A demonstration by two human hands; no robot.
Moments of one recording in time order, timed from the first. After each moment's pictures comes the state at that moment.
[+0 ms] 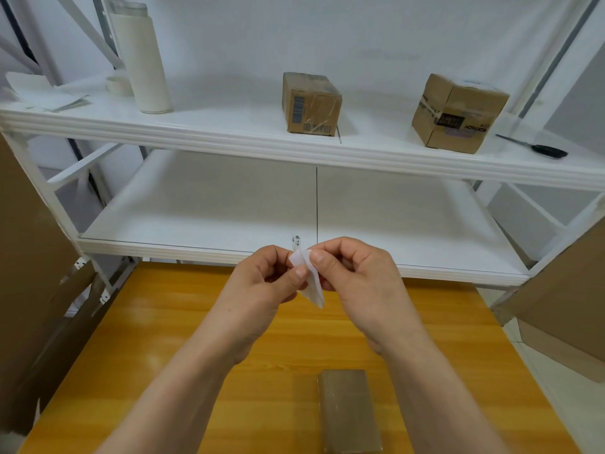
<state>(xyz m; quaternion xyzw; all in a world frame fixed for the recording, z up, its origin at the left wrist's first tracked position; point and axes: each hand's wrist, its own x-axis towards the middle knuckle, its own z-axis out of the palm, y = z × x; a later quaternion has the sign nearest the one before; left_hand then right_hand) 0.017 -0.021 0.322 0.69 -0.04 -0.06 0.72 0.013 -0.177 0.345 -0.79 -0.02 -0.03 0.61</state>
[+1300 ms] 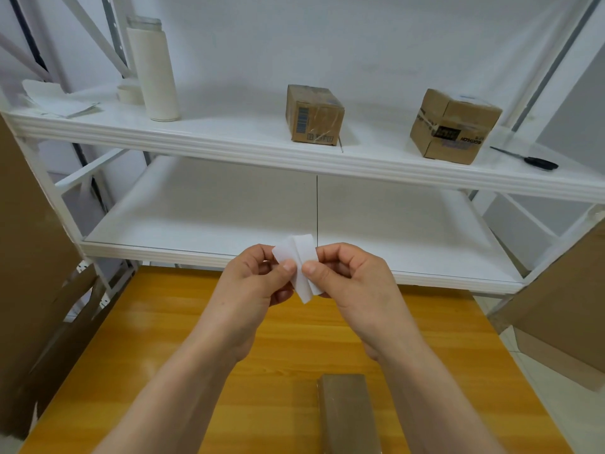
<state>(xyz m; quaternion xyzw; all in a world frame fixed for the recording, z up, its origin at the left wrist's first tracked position) 0.013 -0.011 0.327 0.63 0.02 -0.05 0.78 0.005 -0.166 0.346 -0.78 -0.01 -0.02 0.63</state>
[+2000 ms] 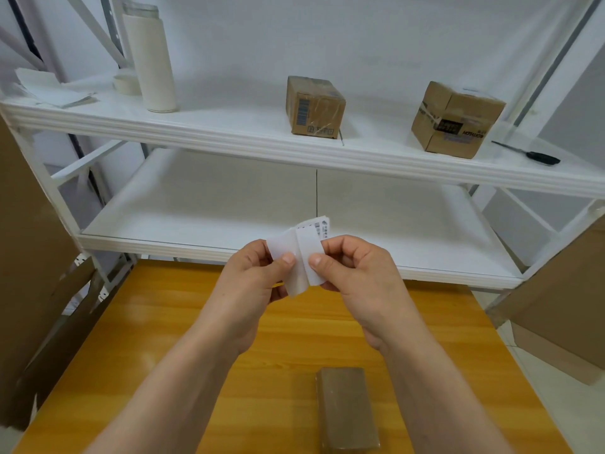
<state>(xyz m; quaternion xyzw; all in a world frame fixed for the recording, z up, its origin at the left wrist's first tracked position) 0.016 -0.012 0.323 0.63 0.03 -0.06 0.77 0.010 -0.168 0.345 -0.76 0.00 -0.01 0.65</state>
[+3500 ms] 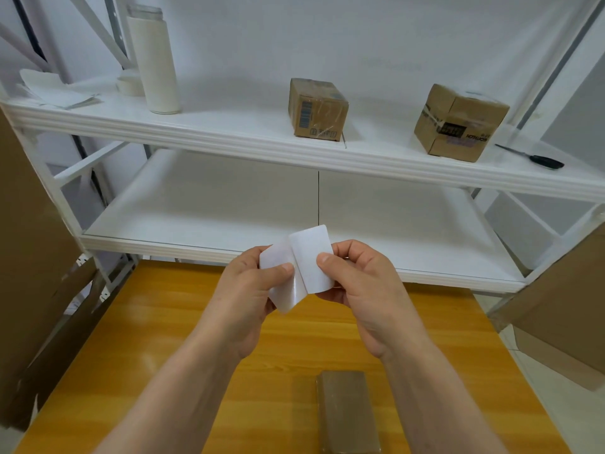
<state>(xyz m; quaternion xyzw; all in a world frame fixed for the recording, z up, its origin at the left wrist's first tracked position) 0.016 -0.010 0.326 0.59 0.07 -0.09 0.80 0.006 -0.167 0.350 -0.71 0.03 0.03 0.71</state>
